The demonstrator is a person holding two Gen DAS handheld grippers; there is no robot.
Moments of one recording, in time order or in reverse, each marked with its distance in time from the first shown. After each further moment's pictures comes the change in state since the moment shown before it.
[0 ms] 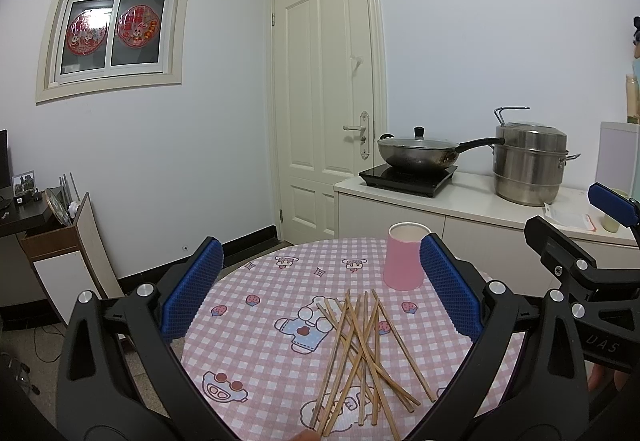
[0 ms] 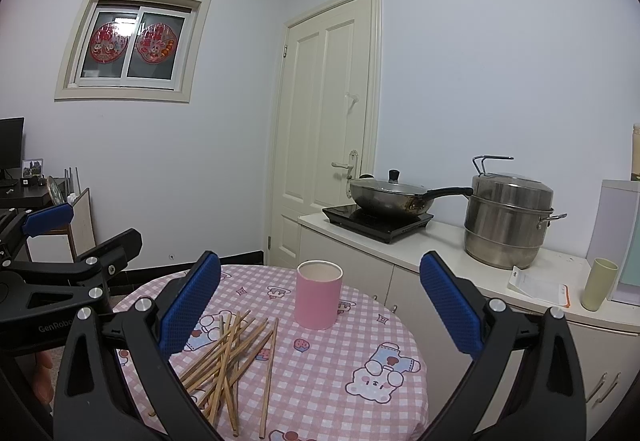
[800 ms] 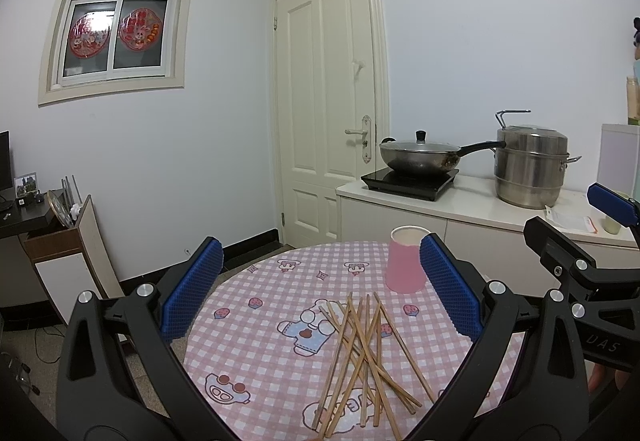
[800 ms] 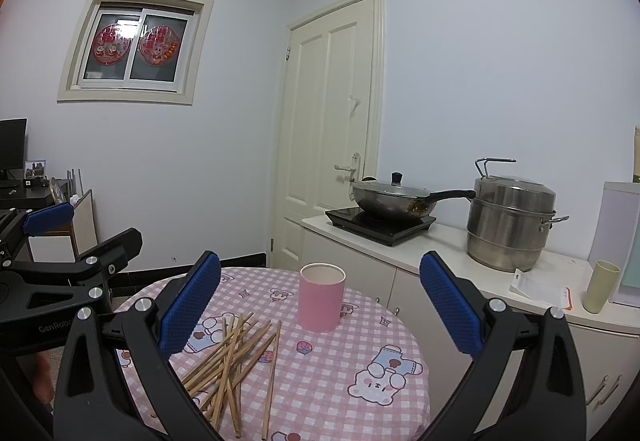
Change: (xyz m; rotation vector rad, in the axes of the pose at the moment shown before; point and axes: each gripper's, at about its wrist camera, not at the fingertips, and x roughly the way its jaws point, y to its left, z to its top) left arm -0.003 0.001 0.003 0.000 -0.011 0.006; right arm 0.000 0.001 0.002 -0.001 -0.009 0.013
